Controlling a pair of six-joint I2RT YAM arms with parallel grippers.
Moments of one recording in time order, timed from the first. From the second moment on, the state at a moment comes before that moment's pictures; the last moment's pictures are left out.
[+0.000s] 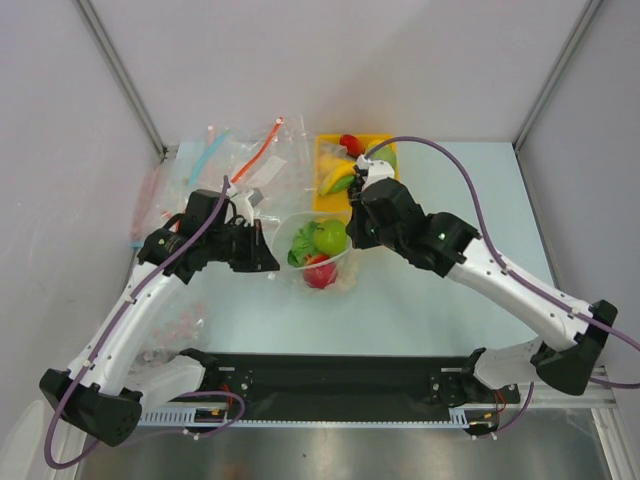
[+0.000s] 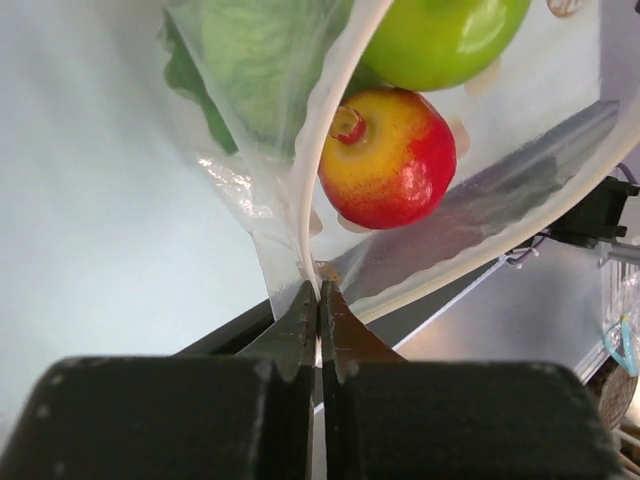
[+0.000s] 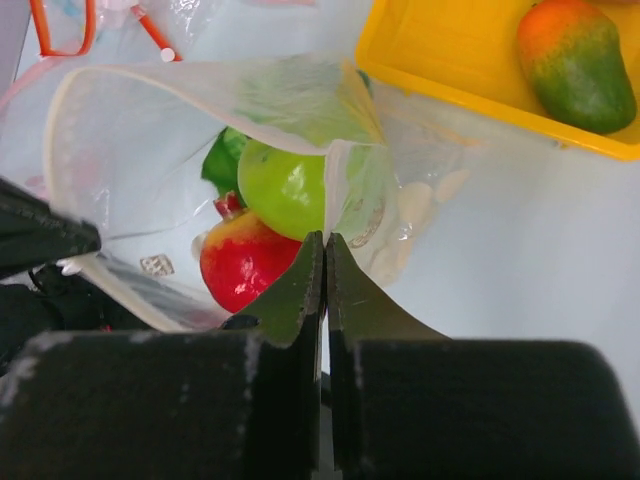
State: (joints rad) left arm -0.40 1.06 1.15 -0.95 0.41 -0.38; right arm 0.89 1.38 1.47 -0.69 0.26 0.50
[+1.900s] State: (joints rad) left arm -0.41 0.74 0.70 -0.41 0.46 -0.42; right arm 0.83 1.40 1.61 -0.82 -0.17 0.23
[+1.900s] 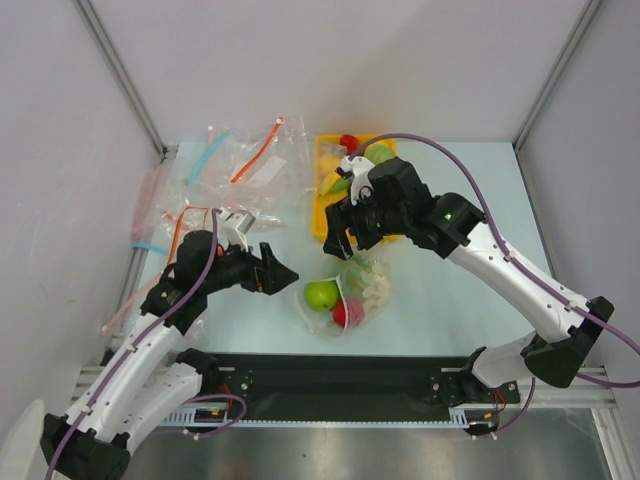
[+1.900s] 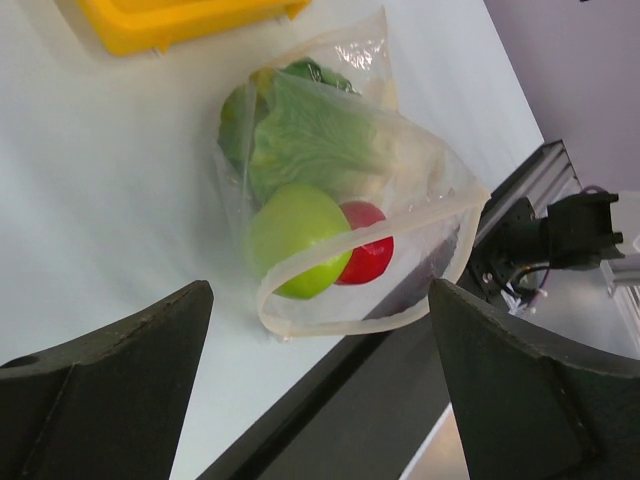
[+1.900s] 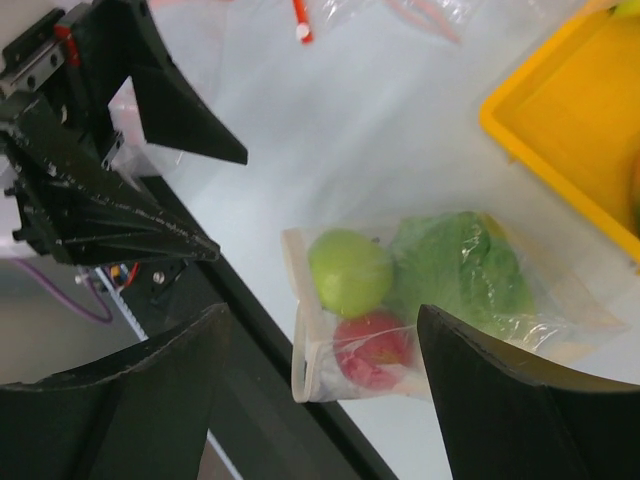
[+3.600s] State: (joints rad) left arm -0.56 1.57 1.57 -0.88 0.57 -0.38; right arm 0.75 1.32 1.42 -0.78 -0.51 0.21
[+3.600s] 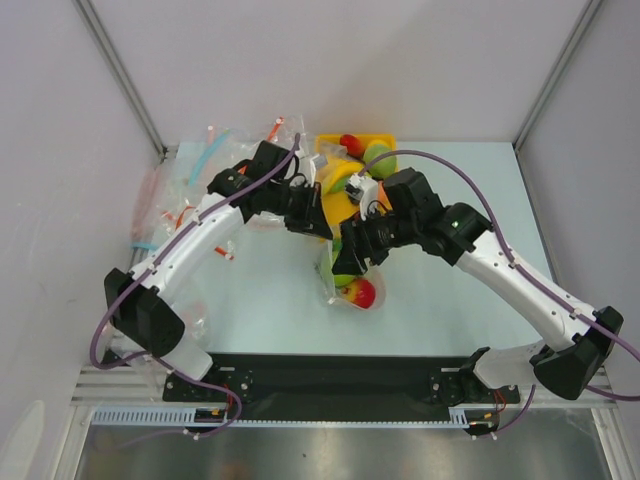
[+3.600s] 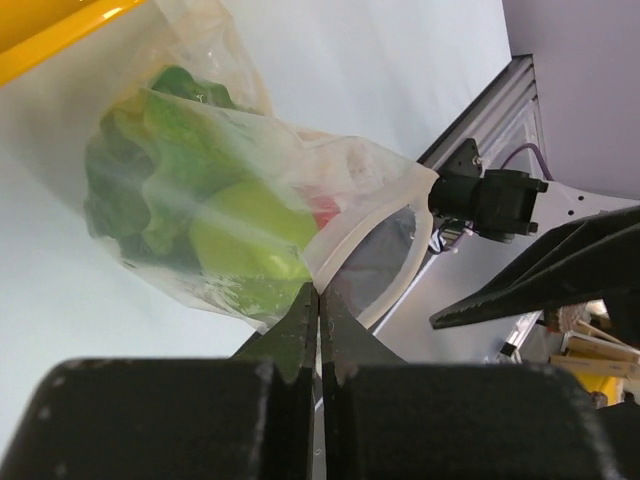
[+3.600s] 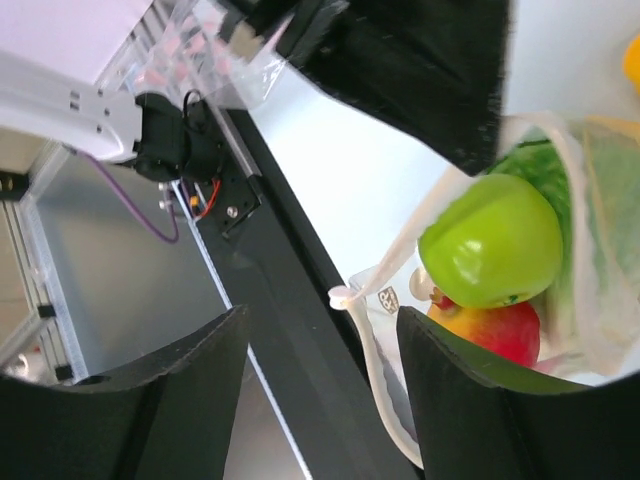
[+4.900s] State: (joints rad) left arm -0.51 1.65 1.65 -0.85 0.57 -0.37; right arm 0.90 1.43 1.22 -0.69 -0.28 -0.01
